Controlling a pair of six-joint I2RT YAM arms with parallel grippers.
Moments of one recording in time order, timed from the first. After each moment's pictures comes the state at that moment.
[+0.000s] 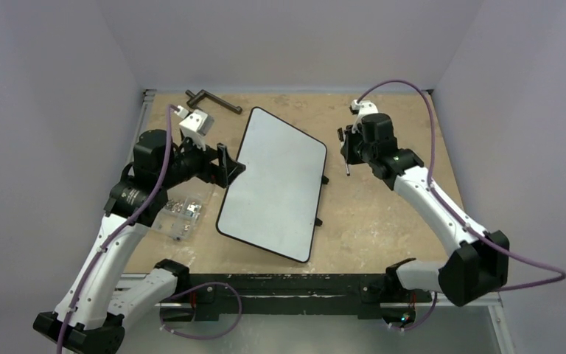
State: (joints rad) left arm -0.34 0.89 1.11 -0.59 0.34 -0.14; right arm 0.38 1.33 1.10 -0.44 0.11 0.18
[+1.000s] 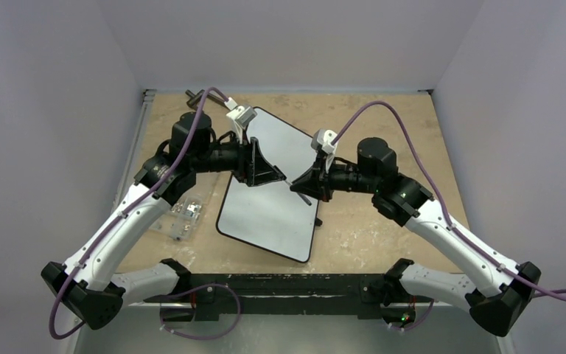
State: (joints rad) left arm -0.57 1.12 1.25 -0.50 0.67 -0.41; right arm 0.70 1.02 1.03 -0.27 -0.57 0.03
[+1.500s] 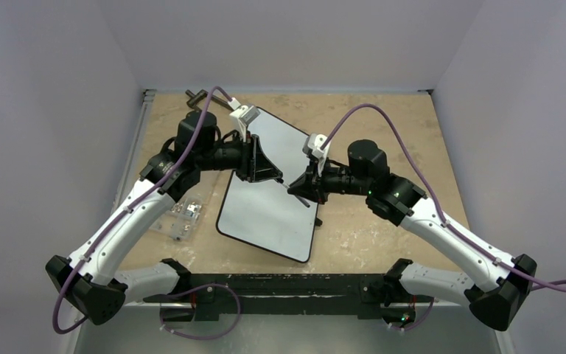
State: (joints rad) left arm -0.57 1.15 1.26 -0.50 0.65 -0.44; right arm 0.76 1.06 1.03 -0.30 -0.50 -0.03
